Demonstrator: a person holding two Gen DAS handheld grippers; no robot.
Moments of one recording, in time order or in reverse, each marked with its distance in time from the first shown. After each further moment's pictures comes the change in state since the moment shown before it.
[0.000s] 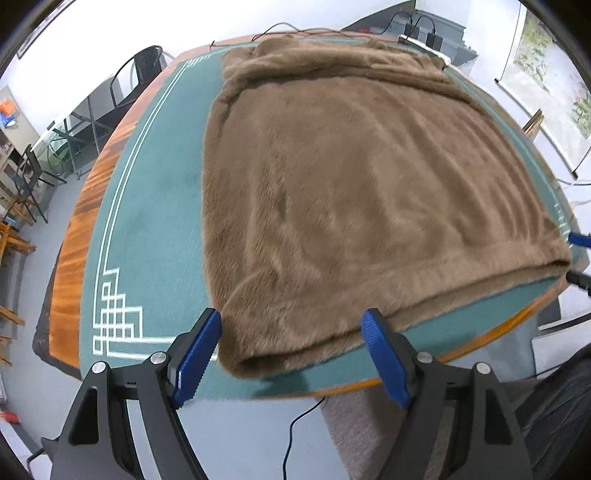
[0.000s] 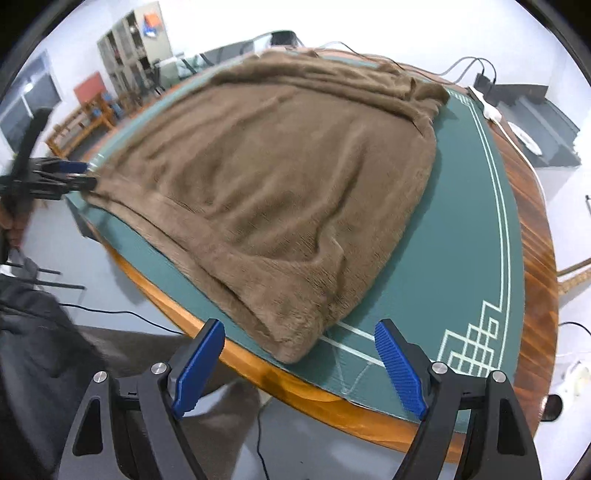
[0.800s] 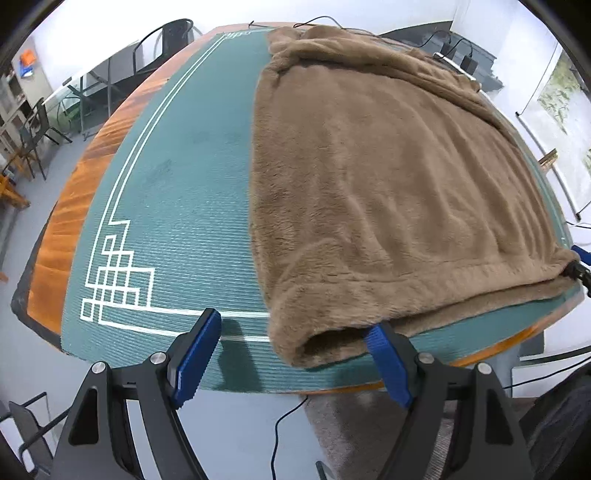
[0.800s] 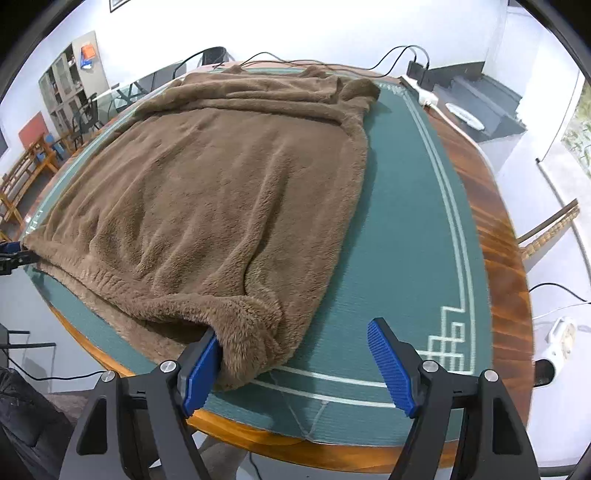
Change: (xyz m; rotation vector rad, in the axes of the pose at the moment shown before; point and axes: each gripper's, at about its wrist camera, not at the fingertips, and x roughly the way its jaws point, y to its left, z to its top) left arm 0.013 0.037 -0.016 -0.157 0.009 -0.067; right arm 0.005 -0.020 0.018 0.186 -0.052 -0.118
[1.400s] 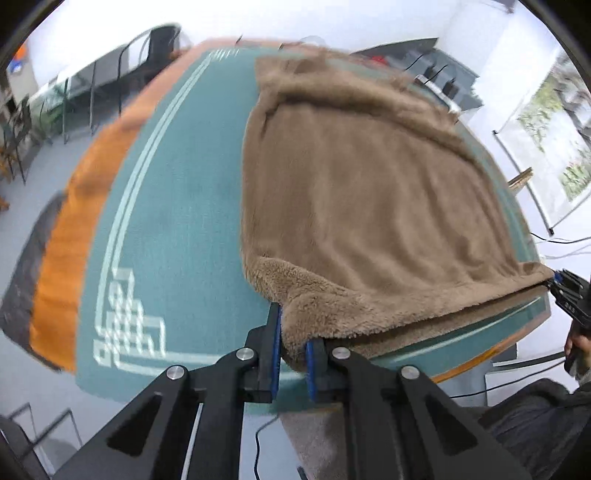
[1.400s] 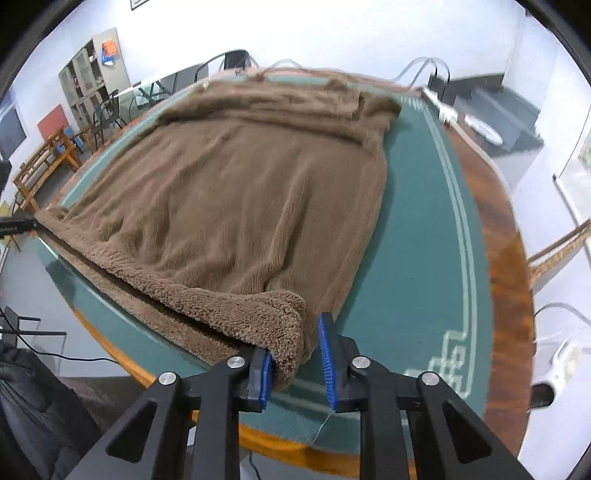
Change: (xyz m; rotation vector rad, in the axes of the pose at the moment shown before) left arm -0.053 0.016 0.071 0.023 -0.082 -0.122; right arm -0.031 -0.002 0.025 -0.067 -0.069 0.004
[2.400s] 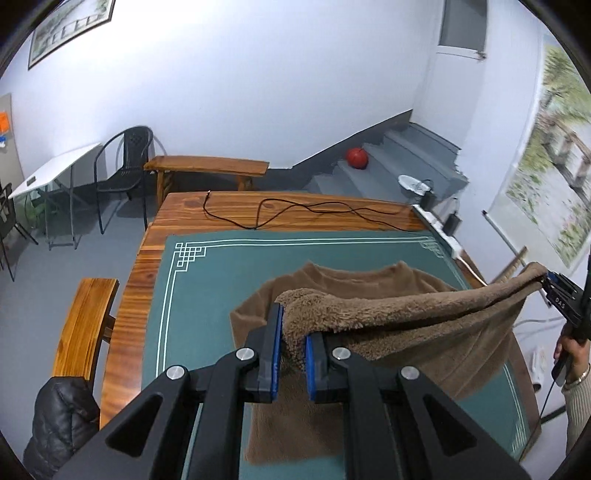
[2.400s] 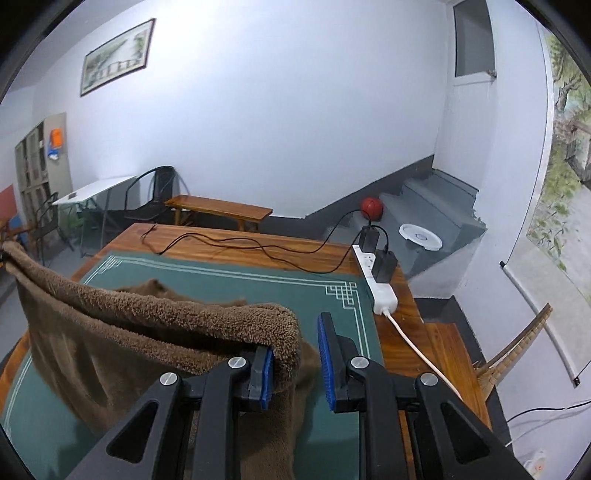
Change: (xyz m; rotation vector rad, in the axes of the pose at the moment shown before) left arm 0.044 0.019 0.356 0.062 -0.285 -0.028; right arm 0.045 -0.101 0.321 0.155 -0.370 -0.234
